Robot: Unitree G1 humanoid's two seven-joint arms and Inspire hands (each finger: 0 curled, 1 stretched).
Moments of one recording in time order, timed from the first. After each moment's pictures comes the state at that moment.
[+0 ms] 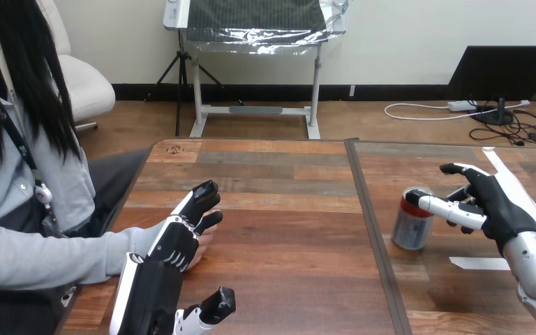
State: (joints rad) left arm 0.07 0.04 -0.06 0.77 -0.23 -1.33 -0.34; right arm -0.62 -0.50 0.08 1.32 -0.31 -0.46 -0.11
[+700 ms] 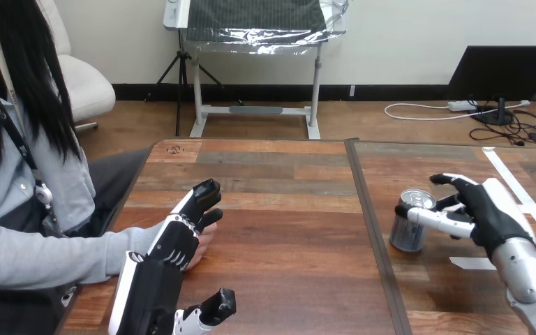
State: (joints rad) left arm 0.08 0.05 -0.06 0.74 -0.24 -1.32 -0.36; right arm -0.62 -0.46 0.09 1.34 -0.34 -0.43 -0.11
